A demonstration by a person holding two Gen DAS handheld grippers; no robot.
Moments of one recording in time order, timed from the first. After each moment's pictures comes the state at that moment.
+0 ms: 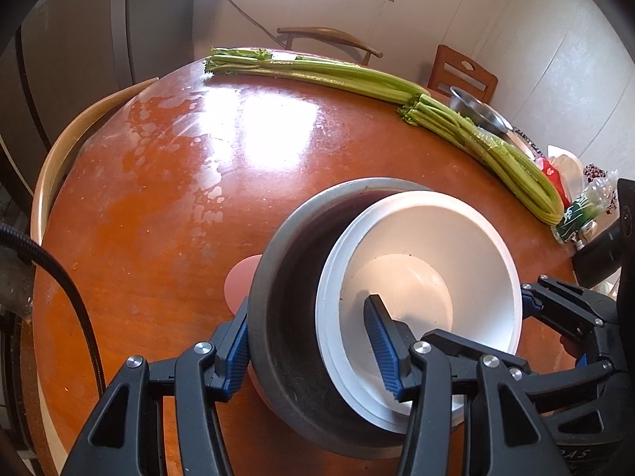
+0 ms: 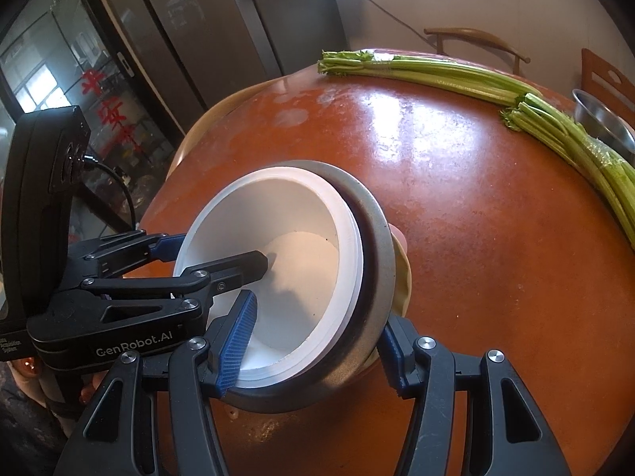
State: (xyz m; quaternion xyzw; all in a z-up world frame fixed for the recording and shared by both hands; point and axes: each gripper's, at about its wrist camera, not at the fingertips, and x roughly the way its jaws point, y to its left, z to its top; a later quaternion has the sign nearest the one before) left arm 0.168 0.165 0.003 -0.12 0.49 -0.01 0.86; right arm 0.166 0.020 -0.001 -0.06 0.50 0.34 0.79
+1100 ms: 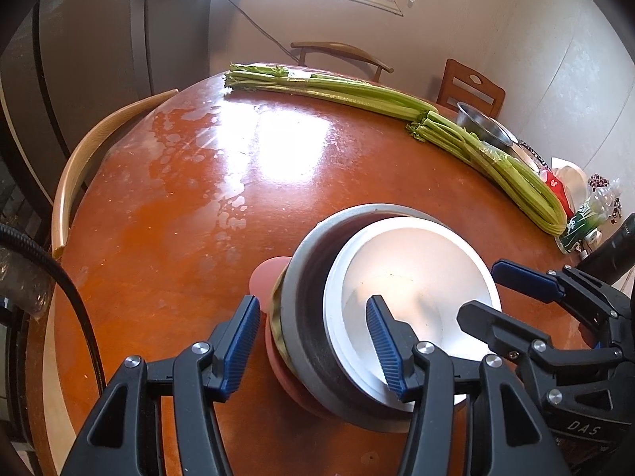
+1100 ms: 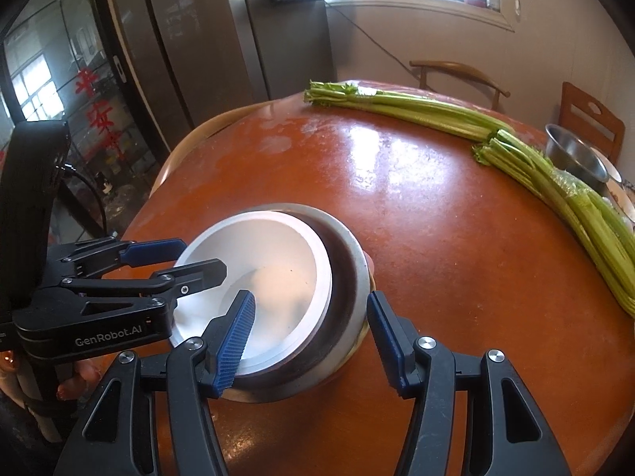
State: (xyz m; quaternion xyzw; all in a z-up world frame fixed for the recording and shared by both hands) left arm 0.149 0.172 0.022 -0.12 0.47 0.02 0.87; right arm 0.156 0.010 0.022 -0.10 0.44 0.32 0.83
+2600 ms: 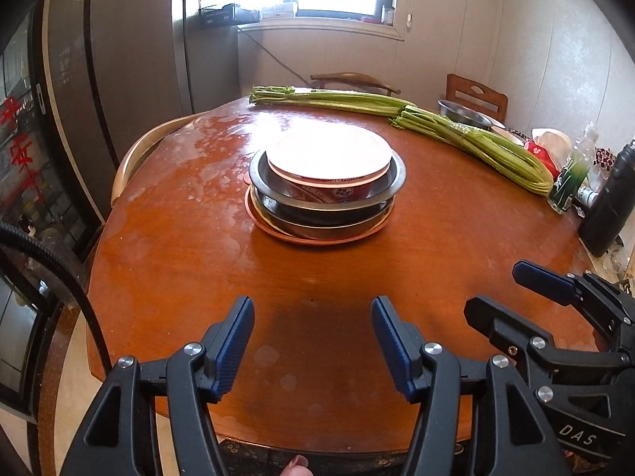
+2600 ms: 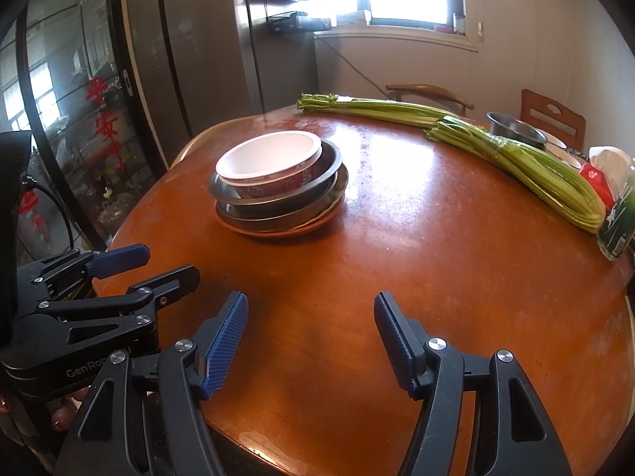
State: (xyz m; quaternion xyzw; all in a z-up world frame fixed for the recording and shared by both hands) left arm -0.003 0.069 0.020 -0.07 0.41 0.09 0.91; right arm 0.015 -0.084 0.007 -0.09 0.38 0.30 0.87
